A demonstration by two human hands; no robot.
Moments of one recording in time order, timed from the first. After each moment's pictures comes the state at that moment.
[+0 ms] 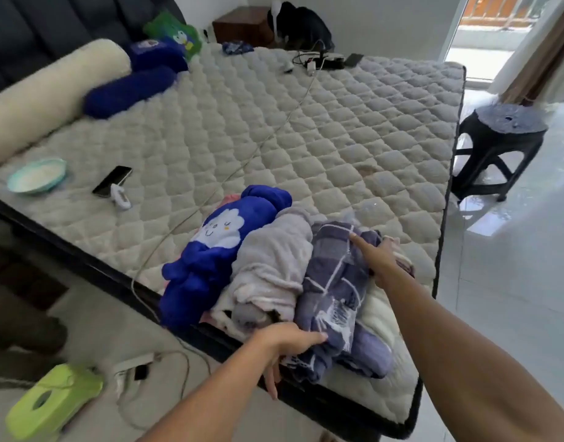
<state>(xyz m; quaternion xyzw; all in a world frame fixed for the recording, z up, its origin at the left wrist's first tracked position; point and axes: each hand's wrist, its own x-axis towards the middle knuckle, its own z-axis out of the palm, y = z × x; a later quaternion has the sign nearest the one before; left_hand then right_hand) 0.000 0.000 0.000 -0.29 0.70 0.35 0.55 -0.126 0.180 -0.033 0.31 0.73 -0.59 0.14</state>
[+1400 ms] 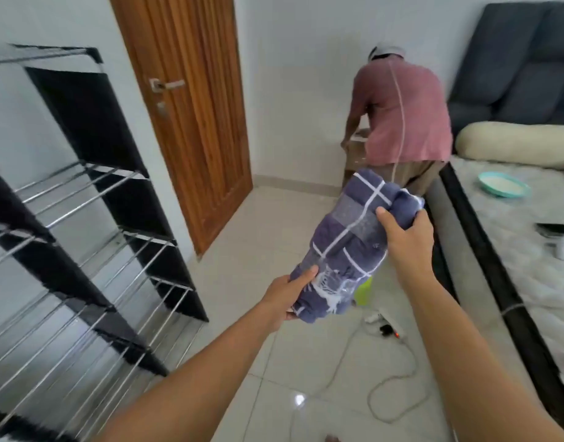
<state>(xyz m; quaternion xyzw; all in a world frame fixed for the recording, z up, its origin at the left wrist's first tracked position) 0.603 -0.314 0.069 -0.57 0.41 0.66 -0.27 0.413 -0.311 0.139 -0.38 0.64 -0.63 0.21</state>
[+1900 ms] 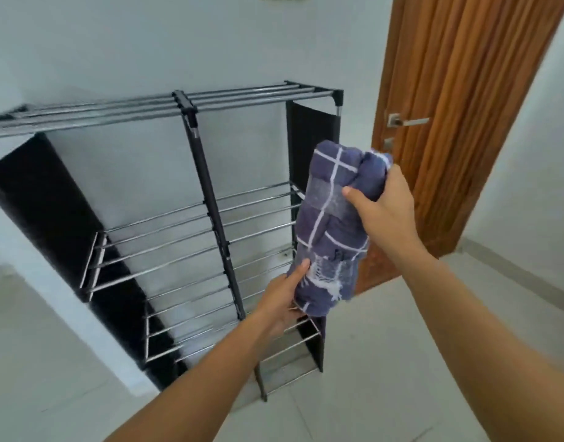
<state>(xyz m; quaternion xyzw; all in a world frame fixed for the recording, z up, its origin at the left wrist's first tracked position) 0.834 -0.477 0.109 -0.61 0.13 0.48 -0.62 0.724 -0.596 0.229 -0.74 0.30 -0.48 0.35</state>
